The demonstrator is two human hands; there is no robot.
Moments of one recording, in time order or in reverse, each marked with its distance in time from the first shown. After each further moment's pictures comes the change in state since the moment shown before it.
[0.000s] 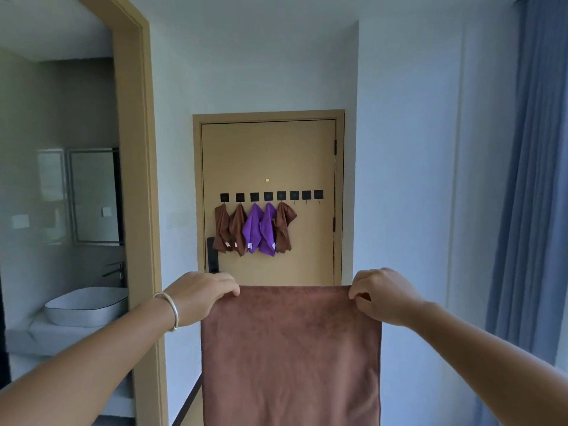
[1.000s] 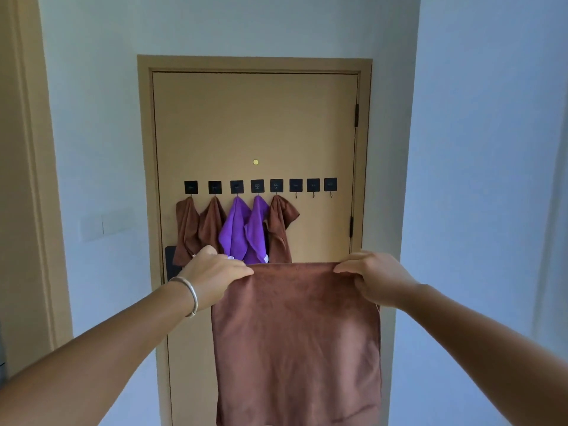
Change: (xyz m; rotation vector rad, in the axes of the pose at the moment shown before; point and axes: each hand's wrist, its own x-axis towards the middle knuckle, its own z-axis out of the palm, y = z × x) left_hand 0.366 -0.270 0.277 0.217 0.057 0.039; right_hand 0.395 0.157 0.280 0.014 0.115 -0.023
